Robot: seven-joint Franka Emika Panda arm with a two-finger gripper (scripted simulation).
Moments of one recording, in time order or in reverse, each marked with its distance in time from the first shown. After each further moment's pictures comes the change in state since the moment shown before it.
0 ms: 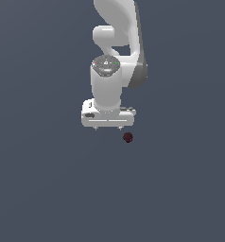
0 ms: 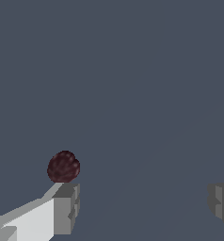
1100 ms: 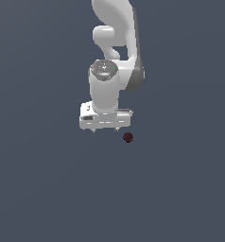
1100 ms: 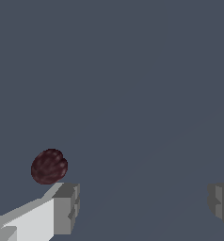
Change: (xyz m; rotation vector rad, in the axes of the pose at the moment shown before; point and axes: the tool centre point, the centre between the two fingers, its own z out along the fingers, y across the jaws) arm 0.000 0.012 0.012 -0.025 0.007 -0.072
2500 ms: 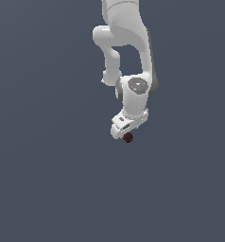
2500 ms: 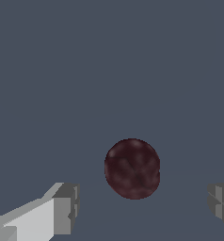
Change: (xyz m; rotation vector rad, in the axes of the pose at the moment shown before) arm -0.032 -0.121 0.081 0.023 0.038 -0.517
